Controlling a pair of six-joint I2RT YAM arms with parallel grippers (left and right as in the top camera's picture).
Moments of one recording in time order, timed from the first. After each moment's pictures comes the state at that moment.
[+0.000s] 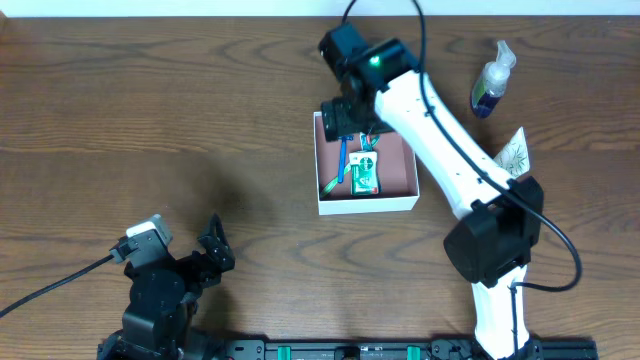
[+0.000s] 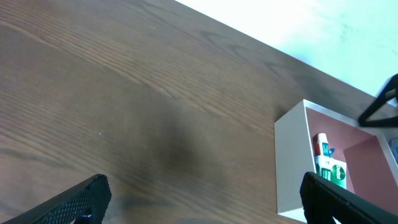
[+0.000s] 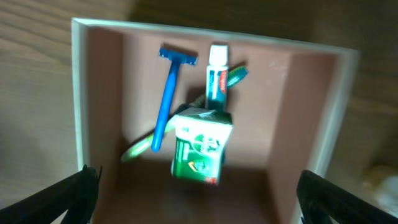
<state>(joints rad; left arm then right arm) -0.36 0.27 0.60 -0.84 -0.35 -0.59 0.55 2.15 2.16 -1.39 0.11 0.42</state>
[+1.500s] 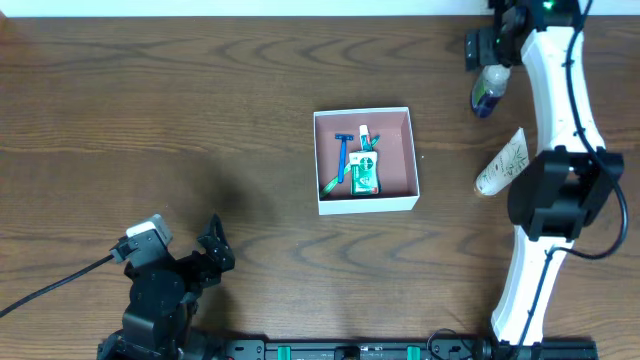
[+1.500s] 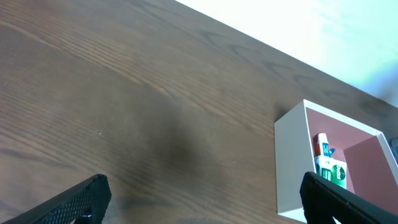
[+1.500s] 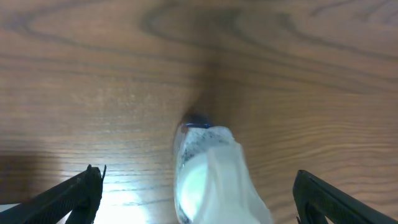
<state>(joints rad) -0.36 0.27 0.60 -0.84 -0.35 -0.59 -0.02 2.32 2.29 -1.10 0.12 -0.08</state>
